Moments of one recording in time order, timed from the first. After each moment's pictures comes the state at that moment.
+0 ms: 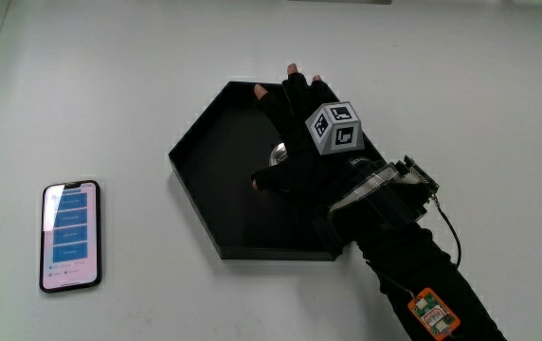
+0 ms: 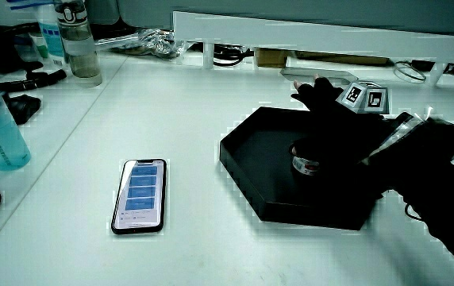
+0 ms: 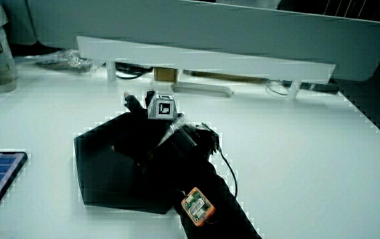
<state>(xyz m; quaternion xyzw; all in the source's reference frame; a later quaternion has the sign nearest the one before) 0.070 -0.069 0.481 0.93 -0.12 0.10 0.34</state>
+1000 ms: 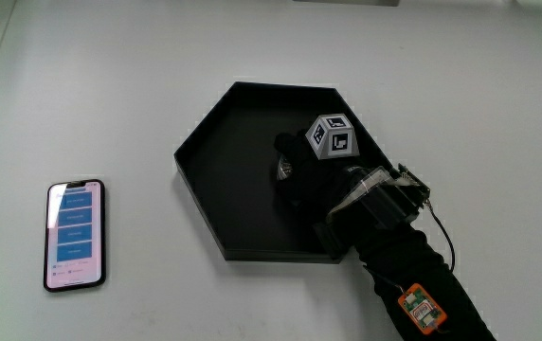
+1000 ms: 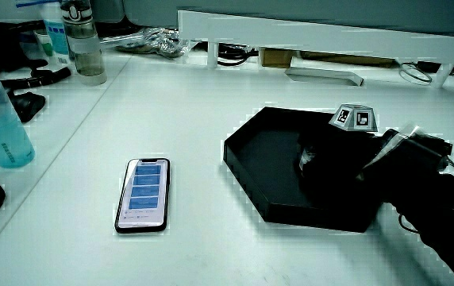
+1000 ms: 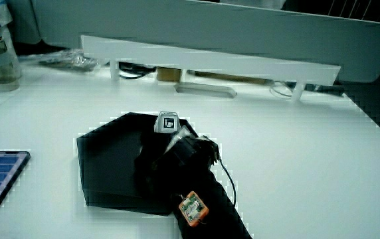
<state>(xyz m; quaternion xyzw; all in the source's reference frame) 0.072 -0.066 0.538 0.89 -0.11 0.08 0.43</state>
